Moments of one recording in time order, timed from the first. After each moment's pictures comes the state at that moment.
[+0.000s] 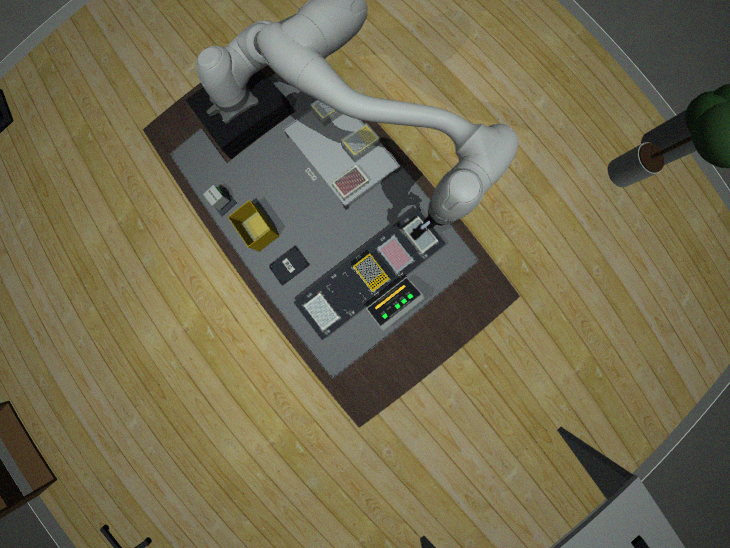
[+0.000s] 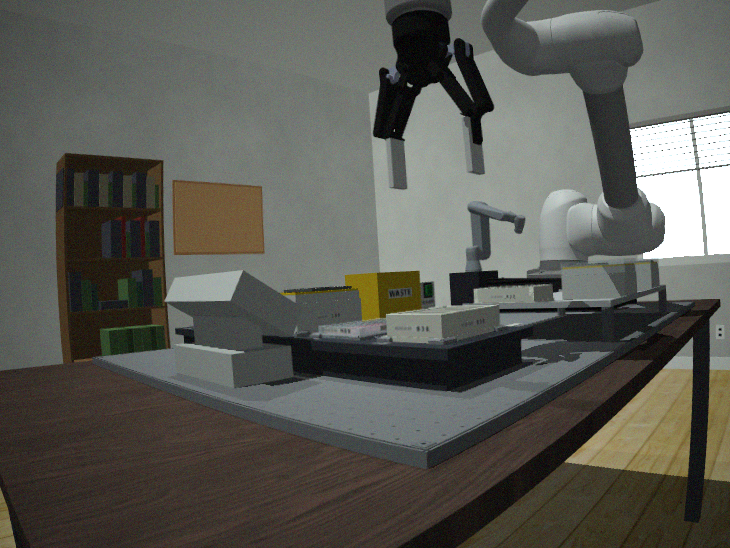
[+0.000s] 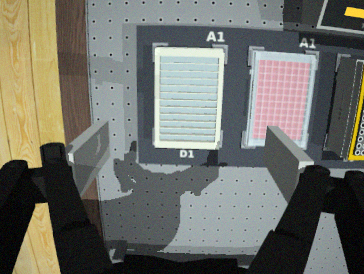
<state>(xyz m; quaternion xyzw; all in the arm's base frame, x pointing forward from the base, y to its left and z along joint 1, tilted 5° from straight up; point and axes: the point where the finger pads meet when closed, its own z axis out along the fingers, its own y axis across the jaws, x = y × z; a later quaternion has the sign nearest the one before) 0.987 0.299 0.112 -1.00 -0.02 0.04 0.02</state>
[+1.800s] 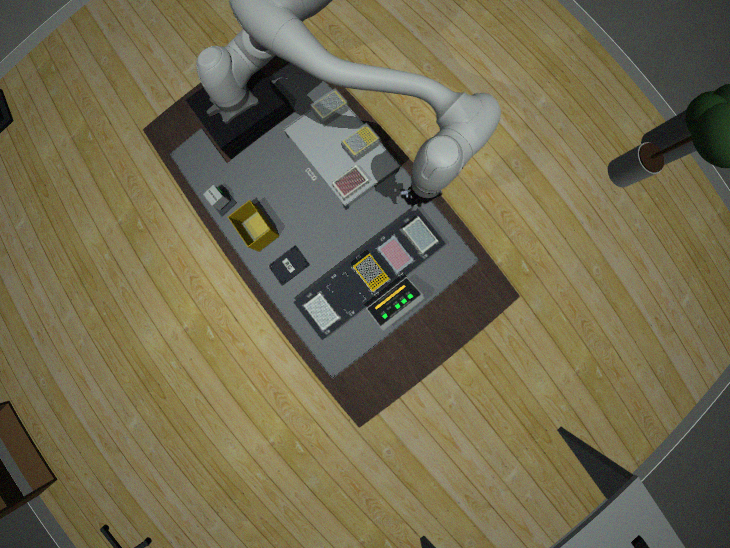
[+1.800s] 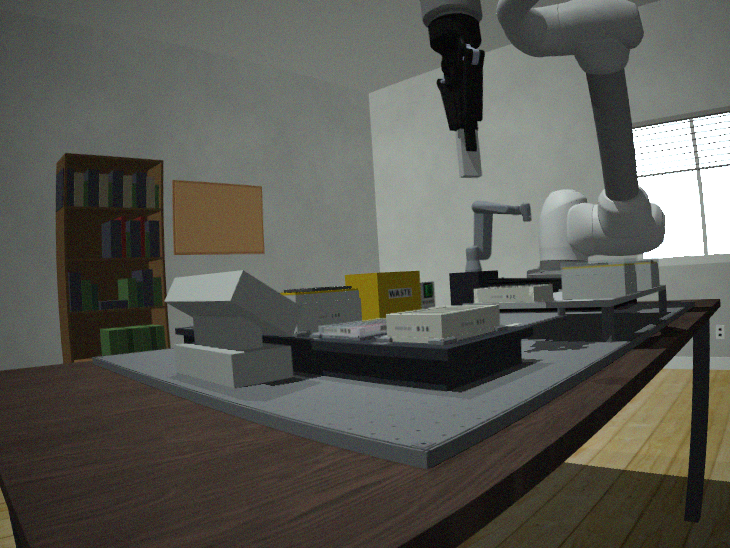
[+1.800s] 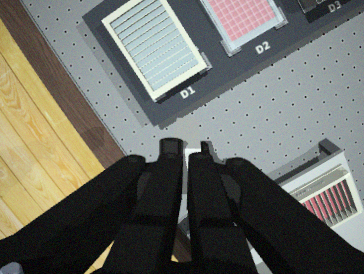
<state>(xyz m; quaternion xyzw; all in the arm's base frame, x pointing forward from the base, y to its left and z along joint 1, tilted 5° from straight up) 0.906 0.293 0.146 -0.96 0.26 0.04 0.01</state>
